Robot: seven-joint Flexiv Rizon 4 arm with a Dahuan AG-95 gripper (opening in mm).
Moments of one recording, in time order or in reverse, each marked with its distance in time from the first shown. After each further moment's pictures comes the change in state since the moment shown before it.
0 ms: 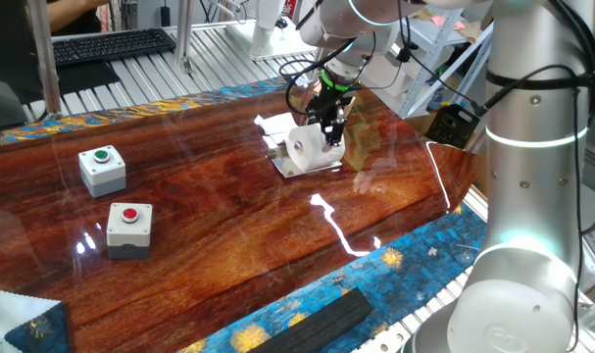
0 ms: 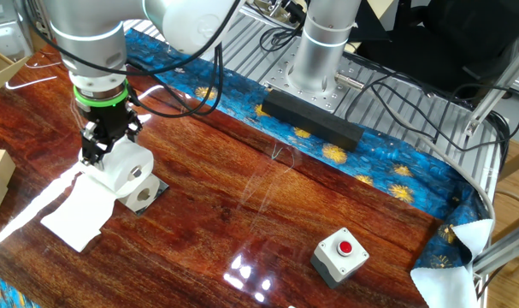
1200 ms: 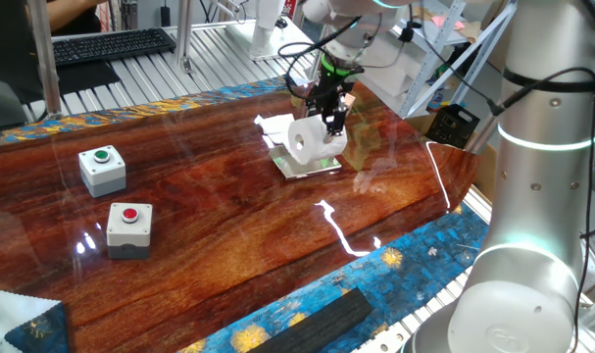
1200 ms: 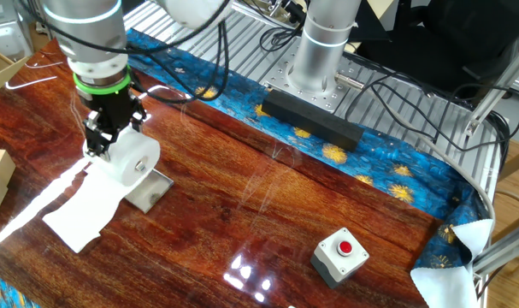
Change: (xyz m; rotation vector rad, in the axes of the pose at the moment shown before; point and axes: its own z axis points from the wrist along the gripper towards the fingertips) arm 0.014 -0.008 -0.030 0.025 -0.003 -0.016
